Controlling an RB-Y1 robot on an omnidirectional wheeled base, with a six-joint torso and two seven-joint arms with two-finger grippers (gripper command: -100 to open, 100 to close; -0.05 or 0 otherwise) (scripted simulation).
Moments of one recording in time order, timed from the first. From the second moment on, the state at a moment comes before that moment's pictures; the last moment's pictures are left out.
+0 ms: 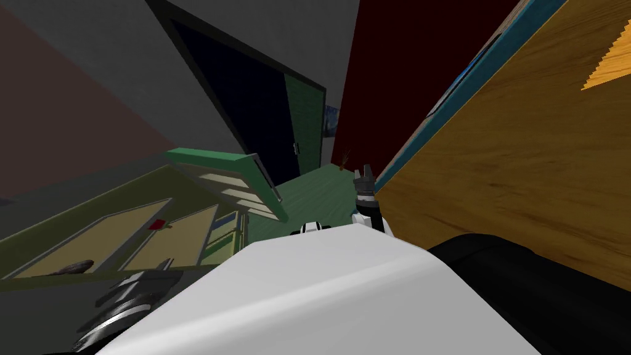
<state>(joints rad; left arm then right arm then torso) 1.00 0.27 0.51 -2.01 0.70 -0.02 0.18 0.53 0.01 -0.06 -2.34 0.09 -0.46 -0.10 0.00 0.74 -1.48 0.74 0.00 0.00</state>
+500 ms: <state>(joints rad) 0.85 0.23 0.43 -2.10 0.58 0.08 0.14 0.53 0.01 -0.06 -2.34 0.09 -0.46 -0.10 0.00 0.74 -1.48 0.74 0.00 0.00</state>
